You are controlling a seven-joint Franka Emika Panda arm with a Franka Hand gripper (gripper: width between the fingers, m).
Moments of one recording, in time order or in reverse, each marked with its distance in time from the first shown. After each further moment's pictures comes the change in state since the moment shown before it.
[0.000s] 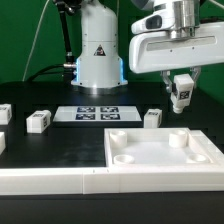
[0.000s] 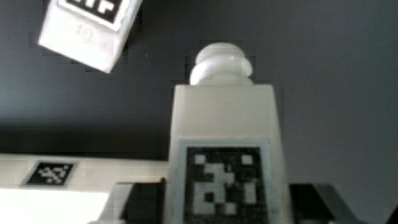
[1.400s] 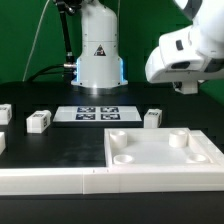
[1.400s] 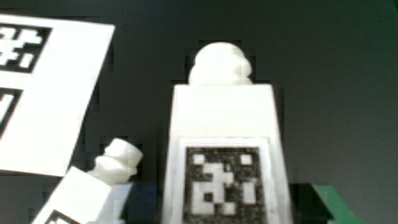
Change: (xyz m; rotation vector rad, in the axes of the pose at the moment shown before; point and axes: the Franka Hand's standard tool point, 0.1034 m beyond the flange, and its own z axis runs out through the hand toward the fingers) arm -0.052 -0.038 0.000 0.003 -1.064 0.113
